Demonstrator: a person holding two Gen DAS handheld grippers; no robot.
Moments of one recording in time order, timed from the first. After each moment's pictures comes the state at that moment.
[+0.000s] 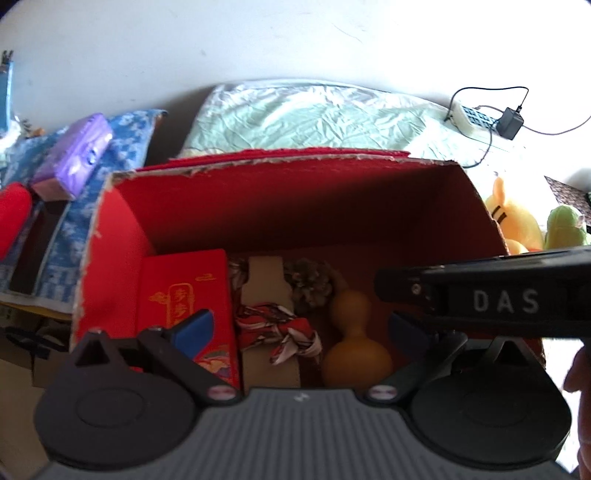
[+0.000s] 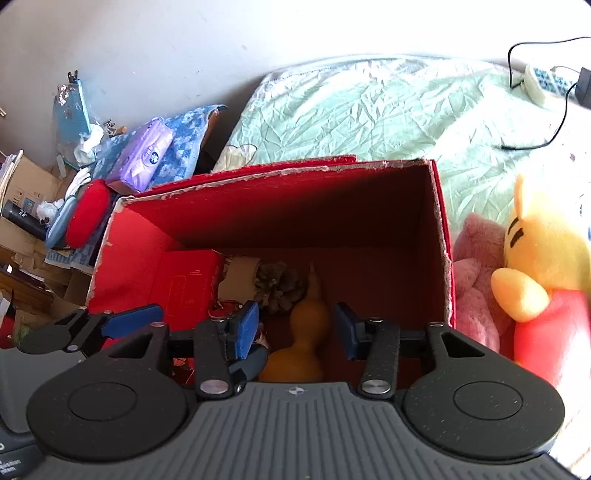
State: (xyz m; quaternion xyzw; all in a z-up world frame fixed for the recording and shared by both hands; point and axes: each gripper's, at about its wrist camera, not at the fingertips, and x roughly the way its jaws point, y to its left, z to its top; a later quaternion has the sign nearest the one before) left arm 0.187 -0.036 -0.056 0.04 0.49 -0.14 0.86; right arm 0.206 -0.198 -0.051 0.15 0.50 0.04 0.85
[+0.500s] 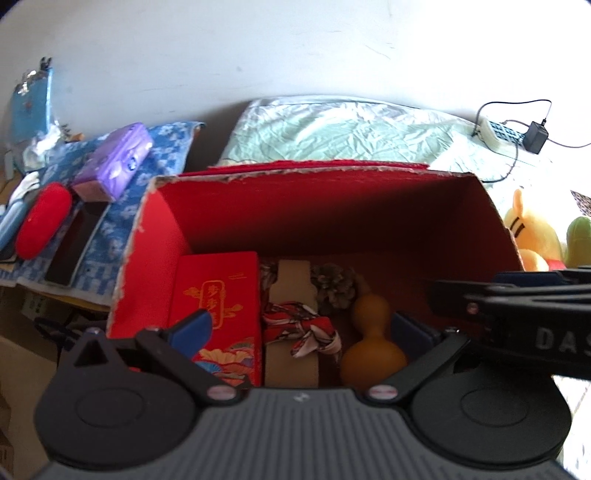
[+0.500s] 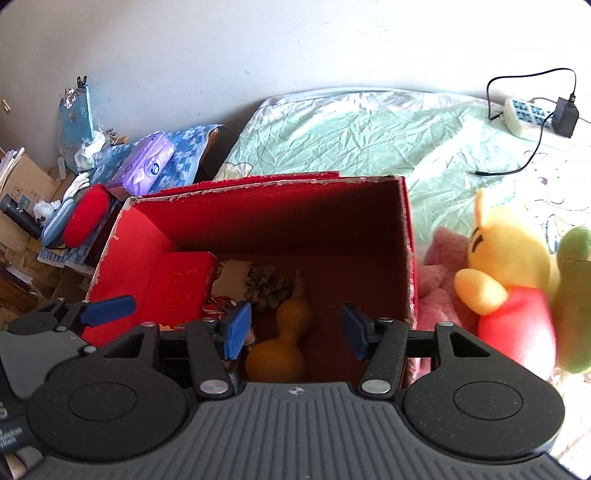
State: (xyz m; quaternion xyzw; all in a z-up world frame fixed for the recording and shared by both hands) left arm 0.169 -0.034 -0.047 0.05 0.46 -0.08 0.88; right arm 0.174 -0.197 -0.036 0.12 0.46 0.02 0.88
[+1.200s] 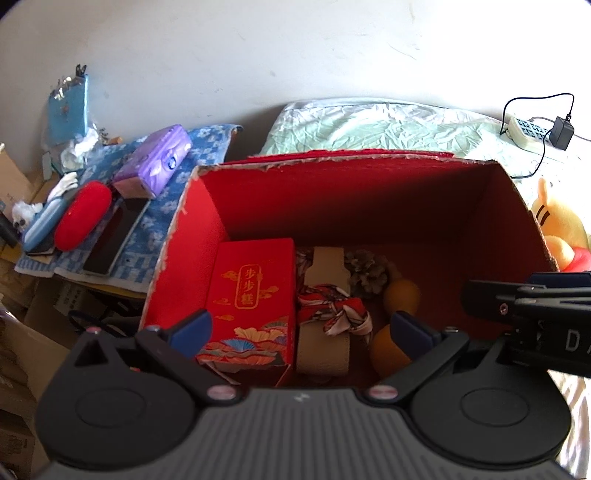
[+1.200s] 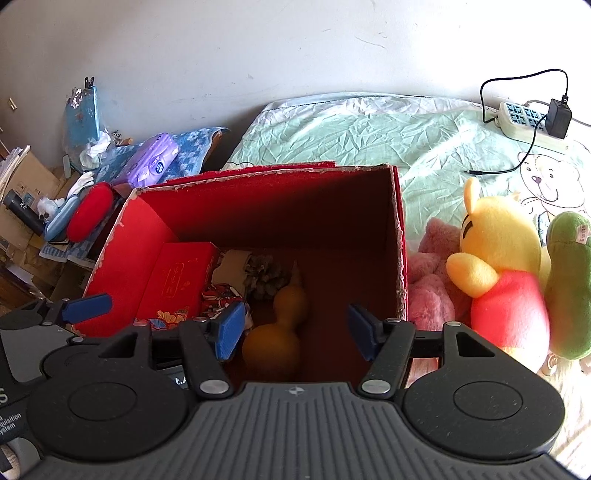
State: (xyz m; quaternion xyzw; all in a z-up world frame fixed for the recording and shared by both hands) left arm 0.144 -0.034 -0.050 0.08 0.45 -0.02 0.89; right arm 0.150 -0.195 -0.042 0.12 0.45 0.03 0.88
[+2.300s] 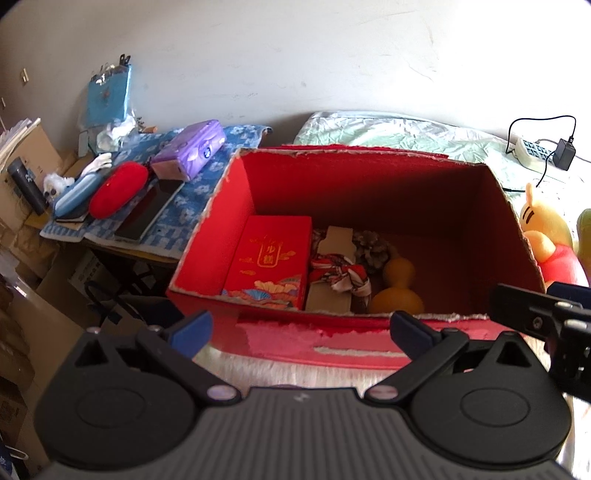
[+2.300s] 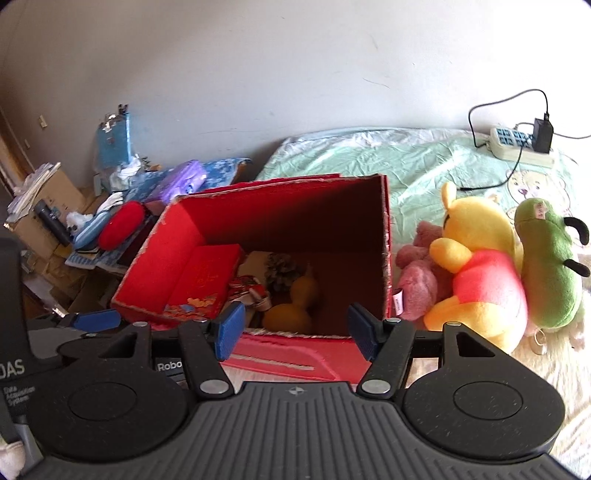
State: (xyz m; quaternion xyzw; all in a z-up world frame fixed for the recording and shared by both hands) left arm 0.079 -0.025 -0.033 0.04 0.43 0.01 0.90; right arm 0.070 -0.193 -0.023 0.12 0.38 0.05 0.92
